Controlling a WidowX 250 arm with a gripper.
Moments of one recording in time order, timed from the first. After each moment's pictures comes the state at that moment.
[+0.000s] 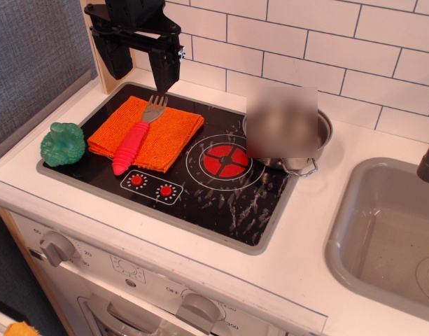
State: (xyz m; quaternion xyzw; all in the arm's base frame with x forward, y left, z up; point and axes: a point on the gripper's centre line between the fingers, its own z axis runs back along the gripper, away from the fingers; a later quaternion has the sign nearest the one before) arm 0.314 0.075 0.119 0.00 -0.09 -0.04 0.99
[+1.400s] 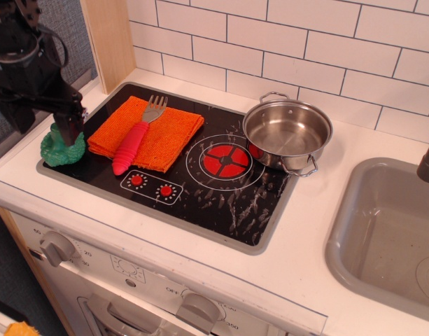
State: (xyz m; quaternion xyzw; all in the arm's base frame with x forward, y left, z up) arm 0.255 0.168 0.060 0.07 -0.10 0.08 0.99
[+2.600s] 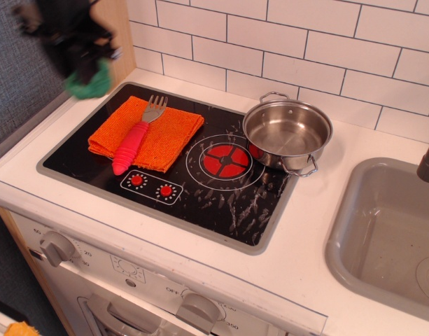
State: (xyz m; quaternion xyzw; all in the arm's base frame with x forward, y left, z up) arm 0.304 0.132 0.124 0.07 -0.13 0.03 0.99
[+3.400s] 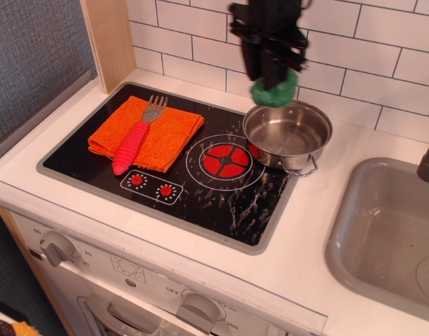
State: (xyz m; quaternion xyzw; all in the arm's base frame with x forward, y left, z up) arm 0.392 -0.039 0.098 0.00 -0.11 -0.23 0.97
